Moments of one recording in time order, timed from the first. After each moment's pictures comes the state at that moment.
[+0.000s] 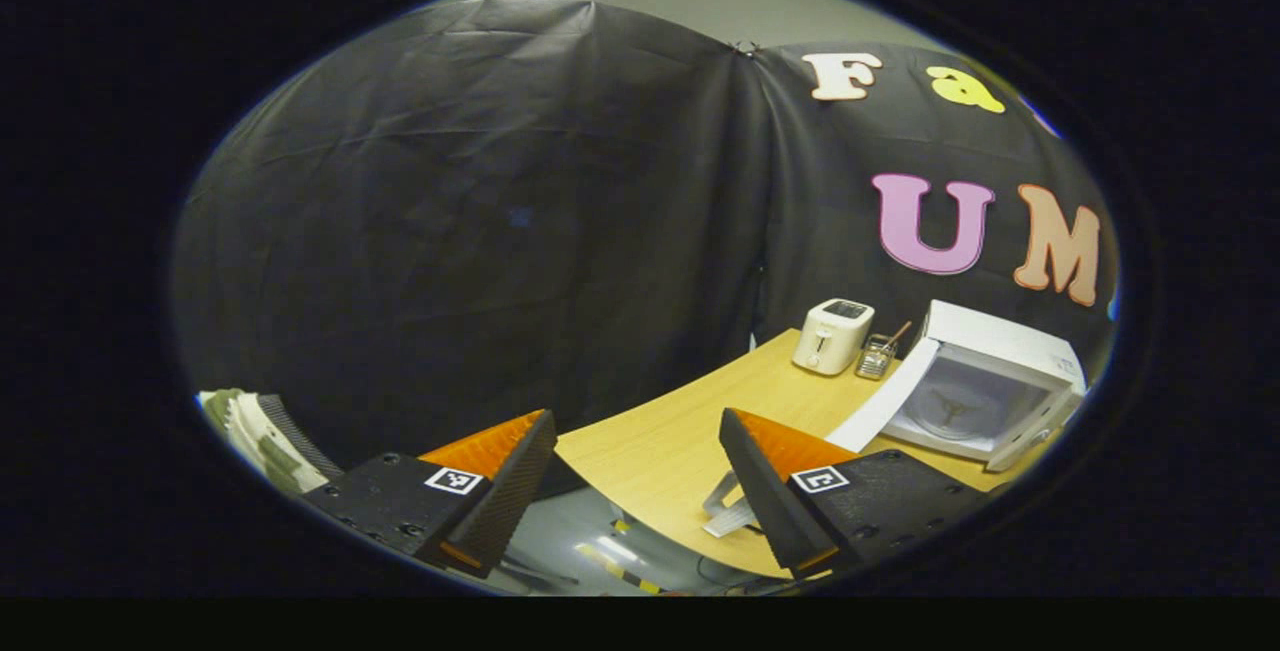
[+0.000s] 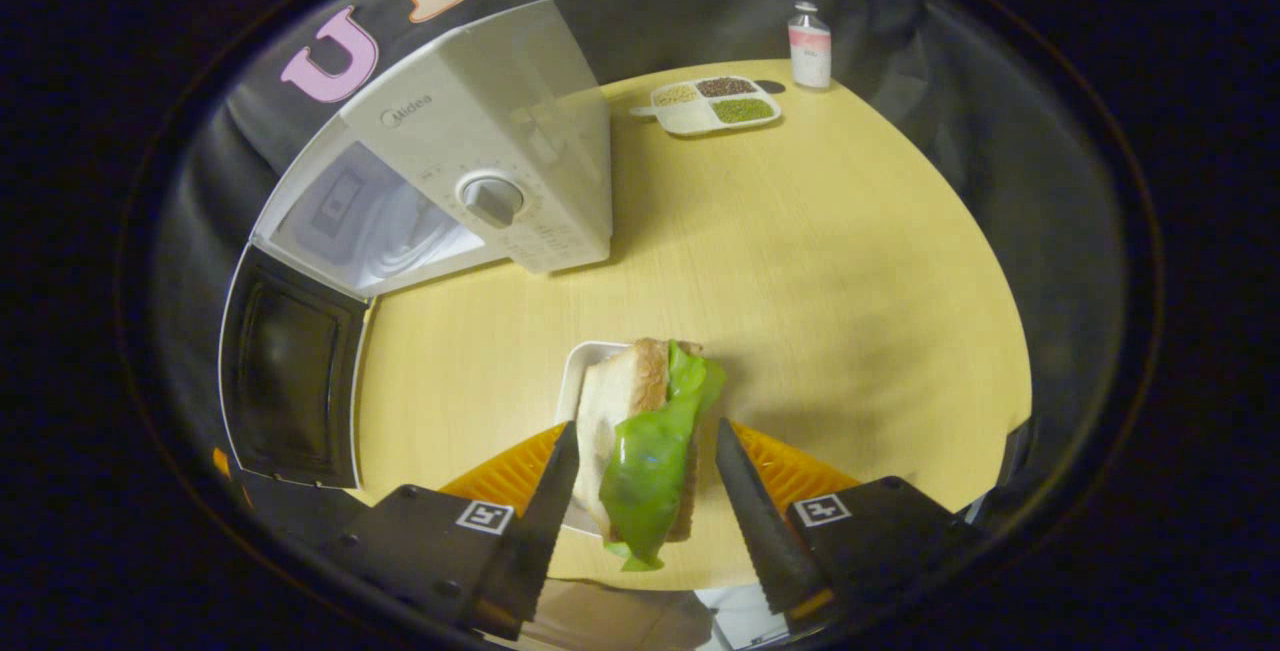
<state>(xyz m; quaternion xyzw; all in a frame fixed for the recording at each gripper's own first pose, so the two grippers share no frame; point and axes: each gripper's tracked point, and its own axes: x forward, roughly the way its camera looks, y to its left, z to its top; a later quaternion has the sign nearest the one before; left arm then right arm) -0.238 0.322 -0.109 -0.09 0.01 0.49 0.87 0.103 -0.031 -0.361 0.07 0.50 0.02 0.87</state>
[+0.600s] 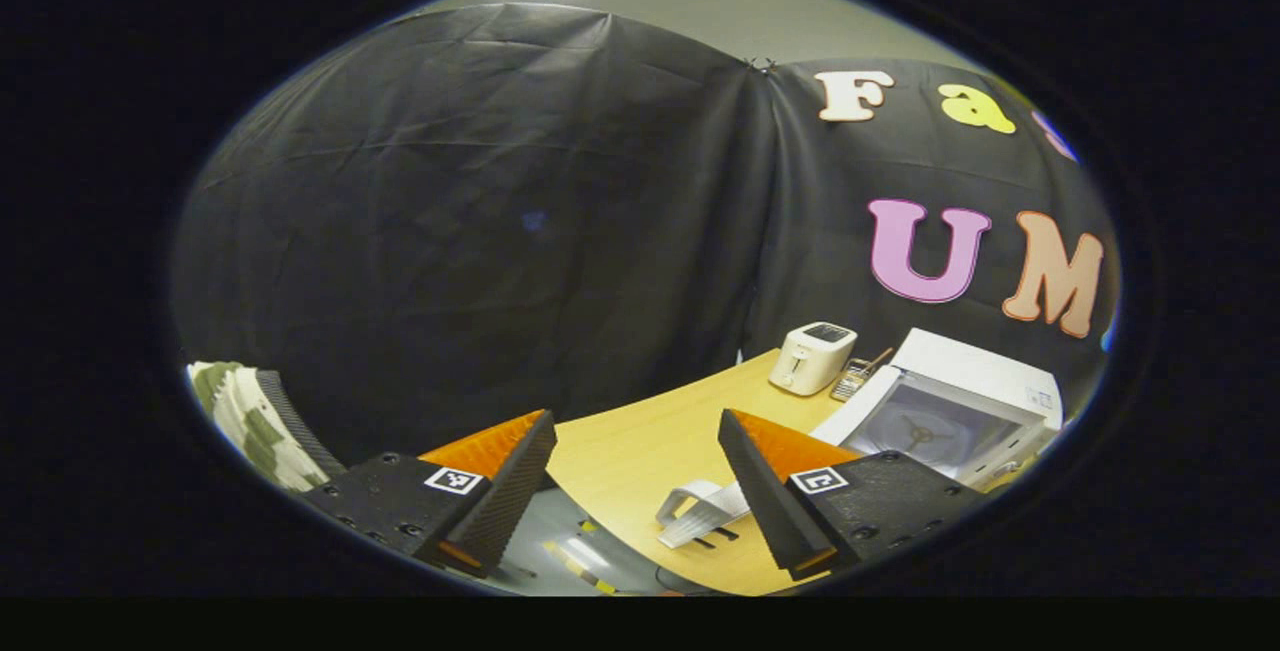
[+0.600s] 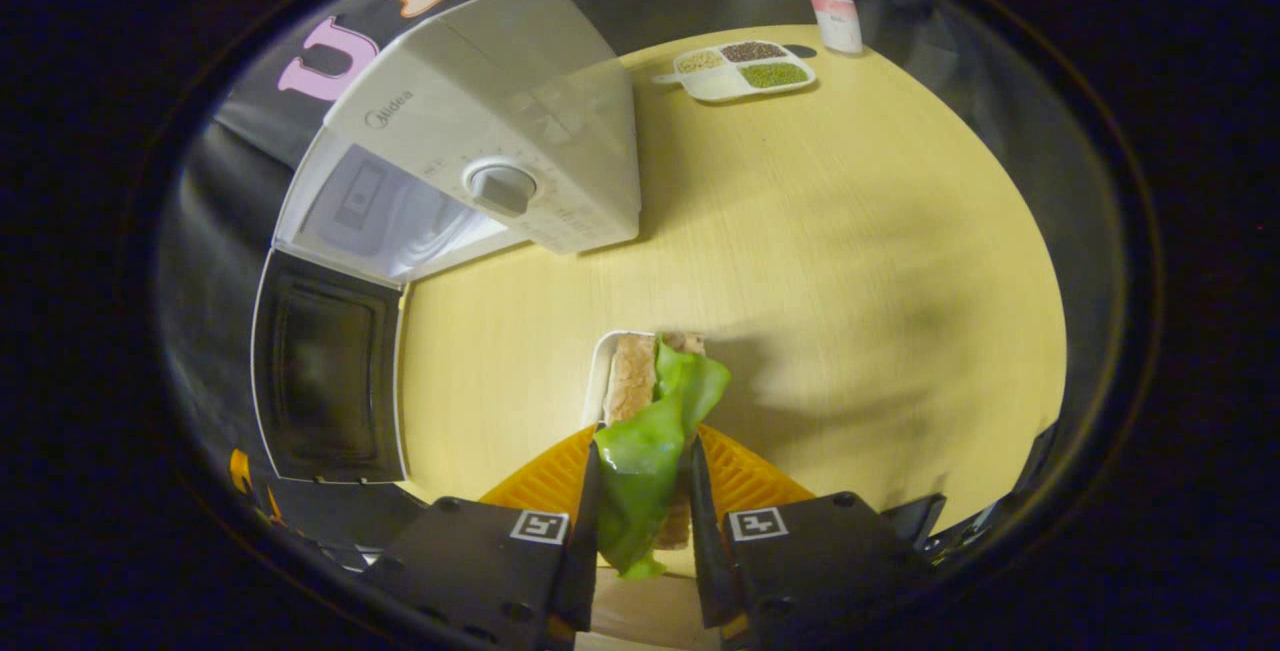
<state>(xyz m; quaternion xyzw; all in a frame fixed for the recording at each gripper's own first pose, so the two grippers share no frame) -0.208 0.285 -0.094 -0.10 -0.01 0.49 0.87 0.104 -0.019 -0.355 0.12 0.53 0.07 0.84</state>
